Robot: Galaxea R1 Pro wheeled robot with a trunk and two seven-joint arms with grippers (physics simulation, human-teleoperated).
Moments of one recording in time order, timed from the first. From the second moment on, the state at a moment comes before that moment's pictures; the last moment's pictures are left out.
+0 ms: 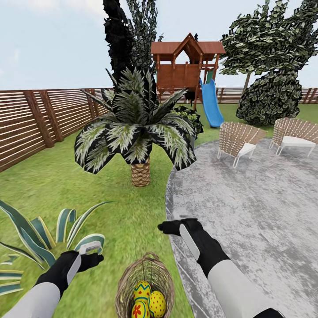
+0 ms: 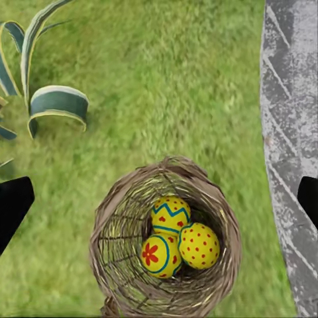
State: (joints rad) left arm -0.64 0.10 0.28 -0.47 -0.01 0.53 -0.08; right arm -0.72 0.17 0.26 -0.80 -0.32 0.67 -0.08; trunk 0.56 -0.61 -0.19
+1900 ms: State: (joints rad) left arm -0.64 0.05 0.28 -0.46 -0.02 0.50 -0.09; right arm -0.72 0.14 0.25 -0.82 -0.34 0.66 0.16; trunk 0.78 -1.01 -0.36
